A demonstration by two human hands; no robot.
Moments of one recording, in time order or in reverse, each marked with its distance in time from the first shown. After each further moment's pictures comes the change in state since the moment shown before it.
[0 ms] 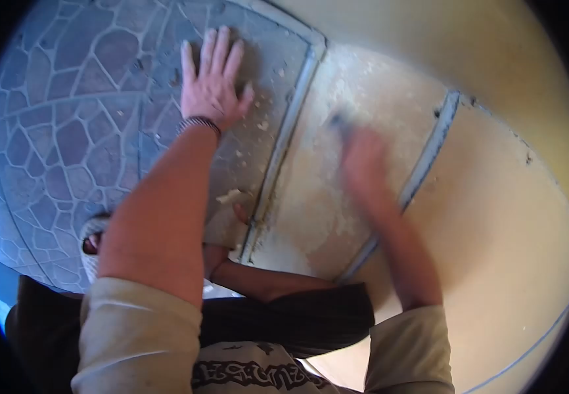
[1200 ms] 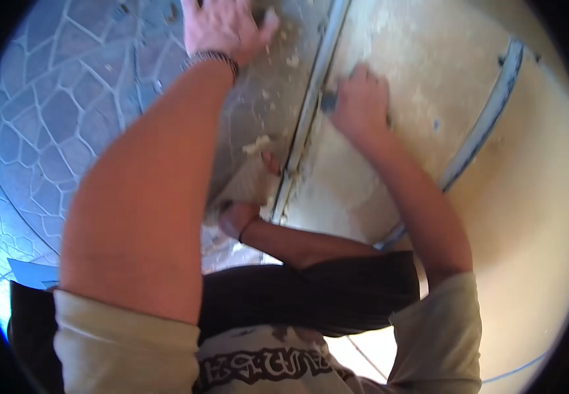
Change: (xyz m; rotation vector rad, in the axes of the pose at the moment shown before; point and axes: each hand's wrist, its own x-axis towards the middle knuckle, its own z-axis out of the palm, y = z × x) left_hand -0.002 0.004 0.006 0.156 0.166 0.048; right_hand 0.003 -0.057 0.053 -0.107 -0.303 0.132
